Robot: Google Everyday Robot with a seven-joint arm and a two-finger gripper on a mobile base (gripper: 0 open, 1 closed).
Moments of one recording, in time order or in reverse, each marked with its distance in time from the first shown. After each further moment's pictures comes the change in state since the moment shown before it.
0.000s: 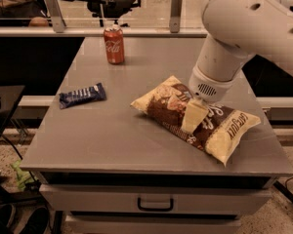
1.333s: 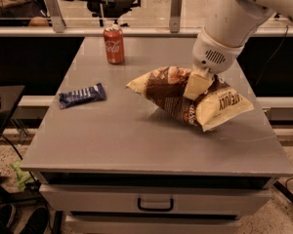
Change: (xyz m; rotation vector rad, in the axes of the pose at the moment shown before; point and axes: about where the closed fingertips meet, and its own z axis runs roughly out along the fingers) arm -0.028 -0.017 -0.059 -0.018 -0.103 -0.100
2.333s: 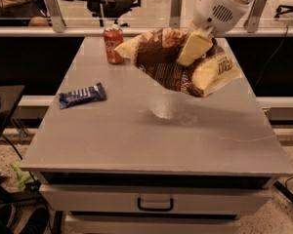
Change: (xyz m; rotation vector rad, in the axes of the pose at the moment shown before) arm -0.050 -0.024 -0.060 0.003 -0.166 -0.159
